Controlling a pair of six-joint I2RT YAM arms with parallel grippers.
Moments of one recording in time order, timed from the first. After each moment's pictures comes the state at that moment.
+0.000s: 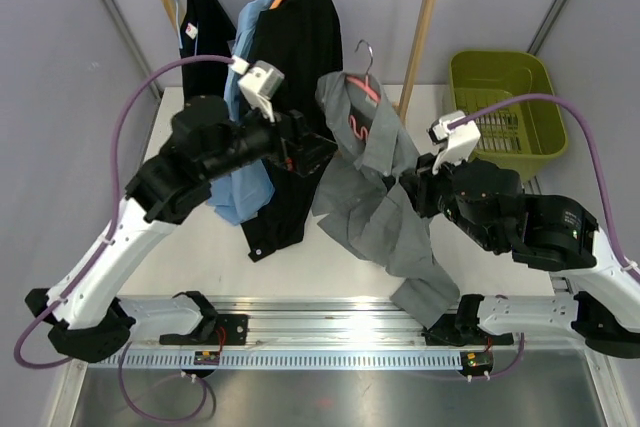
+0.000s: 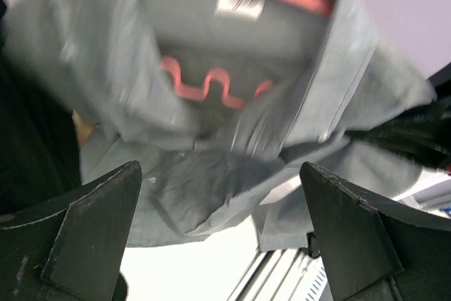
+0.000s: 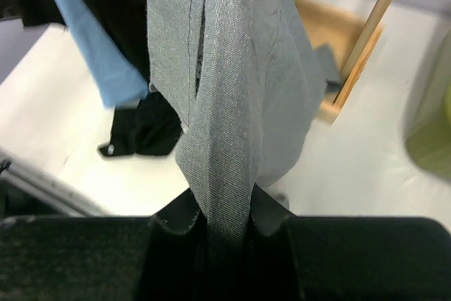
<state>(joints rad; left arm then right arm) -0.72 1.16 1.59 -0.57 0.22 -0.34 1.17 1.03 1.62 -0.98 0.66 0.35</state>
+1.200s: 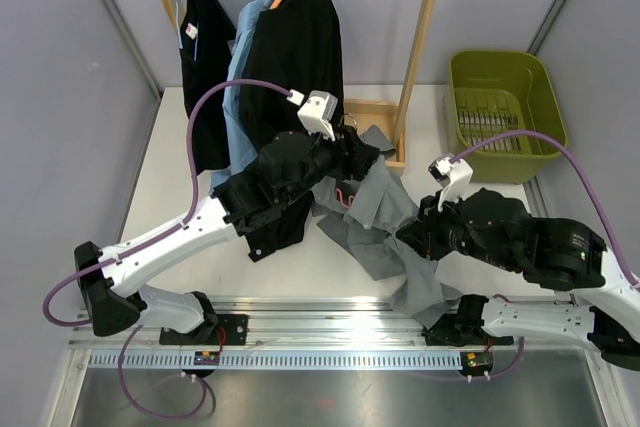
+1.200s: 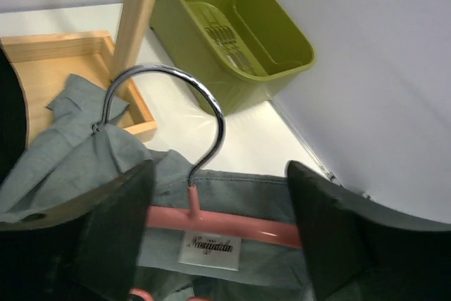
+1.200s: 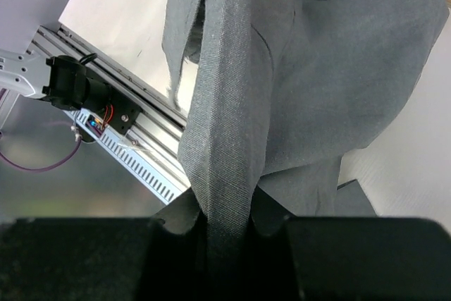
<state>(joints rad) -1.01 1.32 1.33 -0.13 -0.24 -0.49 1.18 0.82 1.36 -1.07 0.29 0.60</state>
